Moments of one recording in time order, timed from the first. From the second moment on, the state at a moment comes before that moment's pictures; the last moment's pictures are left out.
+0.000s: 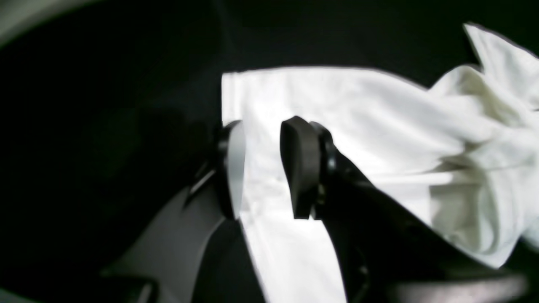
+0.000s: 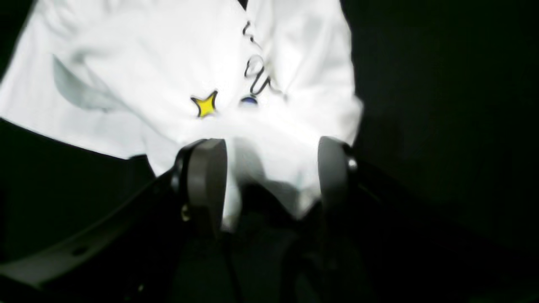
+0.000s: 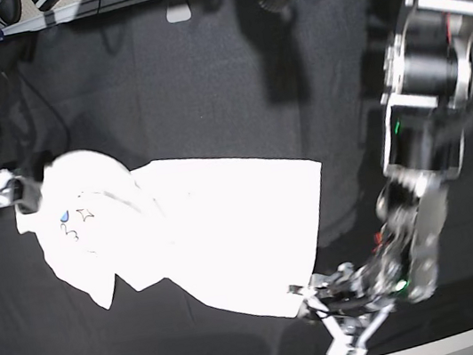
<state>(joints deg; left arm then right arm) -47.4 -1.4 14.1 39.6 -19.8 -22.4 34.2 -1.7 25.9 39.4 90.9 44.4 39.4 -66.1</state>
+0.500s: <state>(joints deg) -51.4 1.0 14.0 0.9 -25.3 -17.0 8.7 -2.1 25.5 47.1 90.9 46.4 39.4 -68.3</state>
